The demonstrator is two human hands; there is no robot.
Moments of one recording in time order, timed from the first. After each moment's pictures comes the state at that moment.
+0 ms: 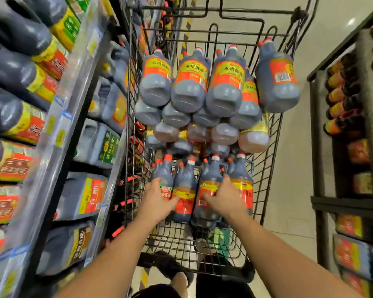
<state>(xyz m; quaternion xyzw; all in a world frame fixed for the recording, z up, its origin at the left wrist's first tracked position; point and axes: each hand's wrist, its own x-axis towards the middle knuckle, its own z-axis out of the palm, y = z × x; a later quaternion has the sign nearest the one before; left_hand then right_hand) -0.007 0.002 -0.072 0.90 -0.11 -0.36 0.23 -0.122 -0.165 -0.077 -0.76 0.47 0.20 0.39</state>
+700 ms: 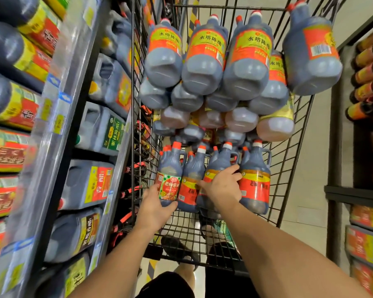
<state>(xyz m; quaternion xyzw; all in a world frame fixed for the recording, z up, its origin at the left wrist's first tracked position) -0.017 0.045 -0.105 0.89 -0.04 -0.39 0.23 -0.078 -0.131 -0.120 -0.71 0.59 0.24 0.31</state>
